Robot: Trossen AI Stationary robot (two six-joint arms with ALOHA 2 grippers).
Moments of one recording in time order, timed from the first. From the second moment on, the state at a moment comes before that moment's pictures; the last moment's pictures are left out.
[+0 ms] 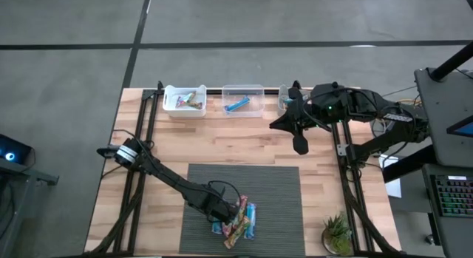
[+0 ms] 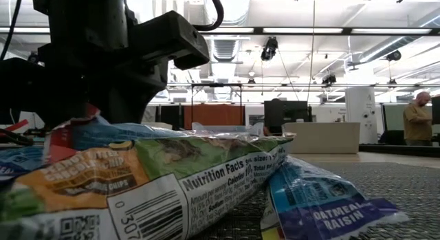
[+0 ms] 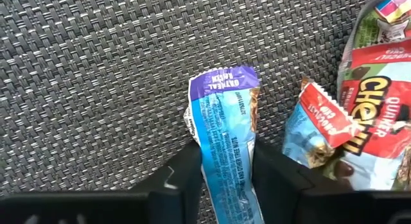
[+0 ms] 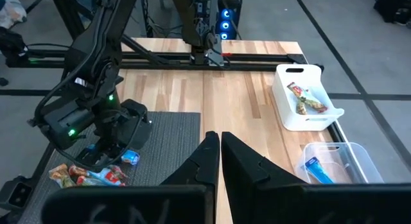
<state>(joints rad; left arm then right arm) -0.51 1.98 1.36 -0.70 -0.07 -1.75 0.01 1.30 1.63 -0.83 0.01 0.01</state>
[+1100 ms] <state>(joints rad) -0.48 1.98 1.54 -0.90 -0.09 -1.60 0.01 1.30 1.63 -0.83 0.01 0.01</state>
